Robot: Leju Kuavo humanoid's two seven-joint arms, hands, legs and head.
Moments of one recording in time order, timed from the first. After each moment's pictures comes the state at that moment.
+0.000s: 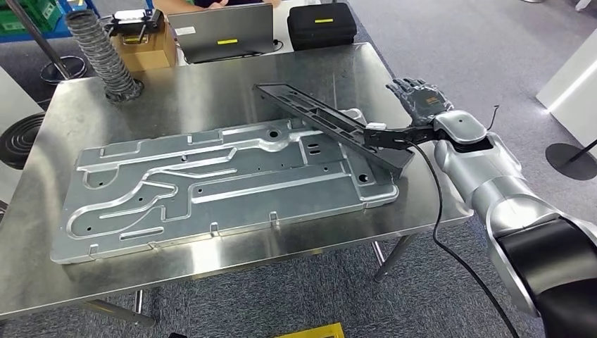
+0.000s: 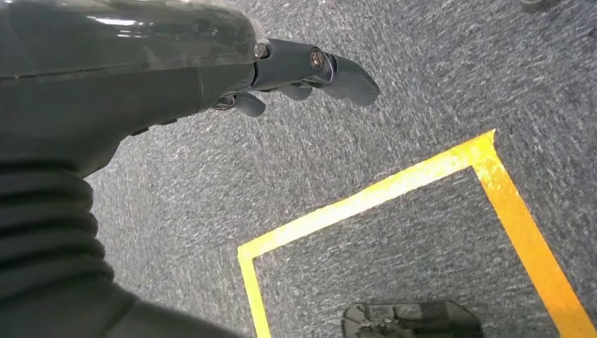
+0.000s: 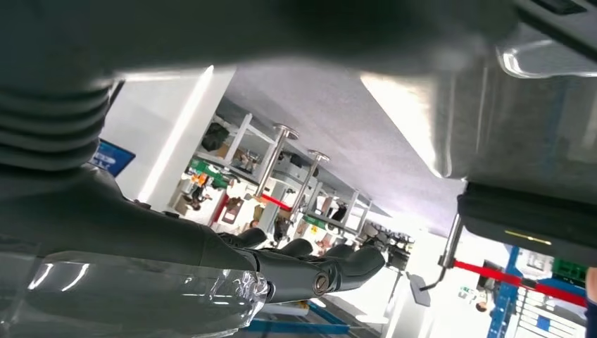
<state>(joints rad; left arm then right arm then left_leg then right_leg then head) -0.11 -0.17 1.07 -0.19 -1.35 0.13 -0.10 -1.18 -0.24 0.57 -0.33 1.08 -0.09 -0.21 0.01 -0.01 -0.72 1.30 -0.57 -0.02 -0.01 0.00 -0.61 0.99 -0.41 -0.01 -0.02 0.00</state>
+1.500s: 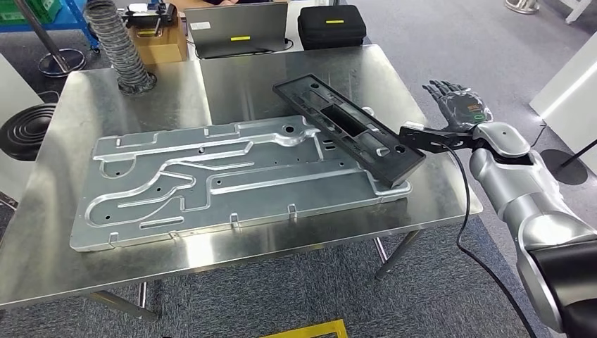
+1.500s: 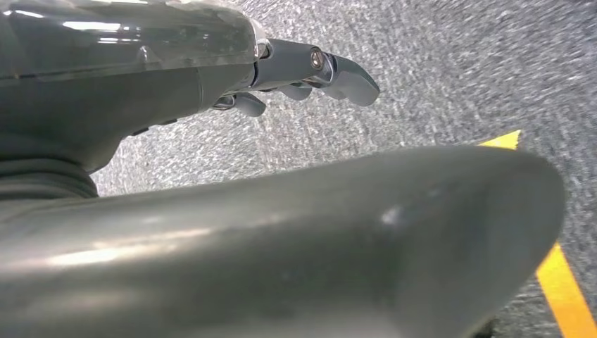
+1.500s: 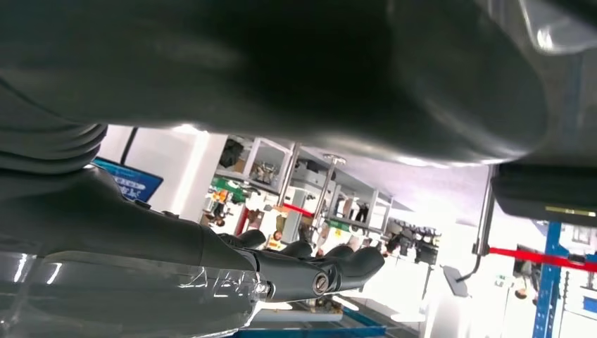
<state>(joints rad) -0.10 -0.17 1.11 -0.19 -1.31 0.10 -0.12 -1.09 -0.39 0.44 -0.40 1.01 -0.13 -0.28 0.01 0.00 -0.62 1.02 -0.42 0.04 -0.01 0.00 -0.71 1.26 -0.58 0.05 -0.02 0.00</state>
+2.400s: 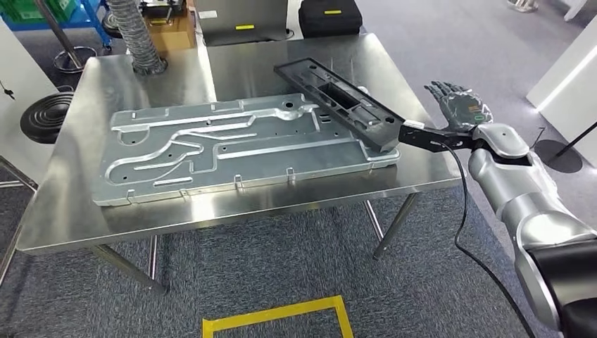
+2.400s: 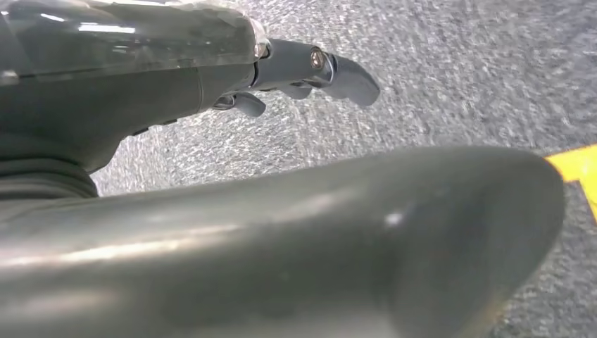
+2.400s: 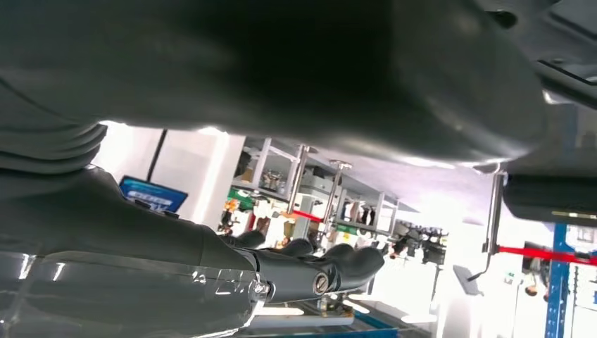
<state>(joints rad) -0.10 -0.17 1.13 -0.19 -1.29 0.12 -0.12 -1.10 -0.38 0.42 -0.37 1.00 -0.14 -0.27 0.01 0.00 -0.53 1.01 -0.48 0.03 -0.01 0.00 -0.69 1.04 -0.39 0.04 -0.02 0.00</state>
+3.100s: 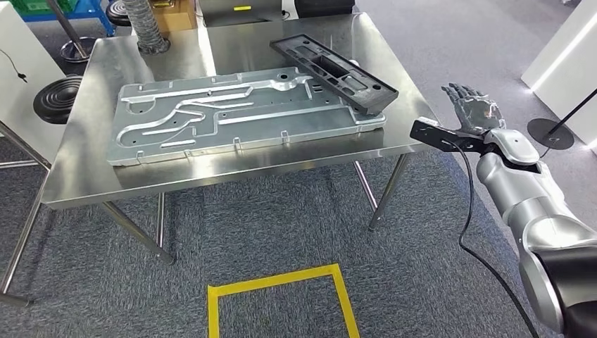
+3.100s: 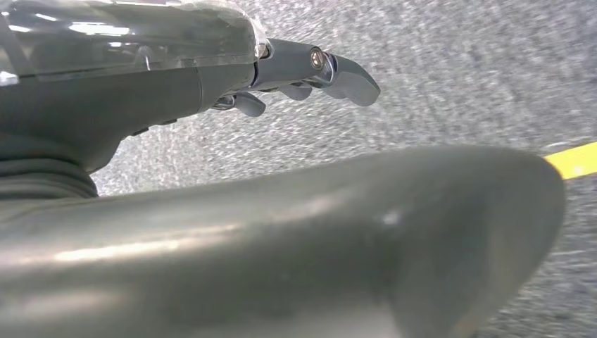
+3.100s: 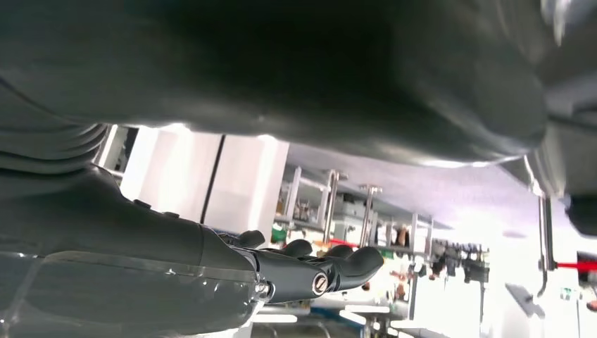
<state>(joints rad) -0.10 -0.17 1.13 -0.19 -1.30 0.12 -0.12 -1.07 -0.39 0.34 -0.35 0.96 -0.17 -0.26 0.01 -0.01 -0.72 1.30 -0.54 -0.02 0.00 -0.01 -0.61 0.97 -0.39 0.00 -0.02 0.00</state>
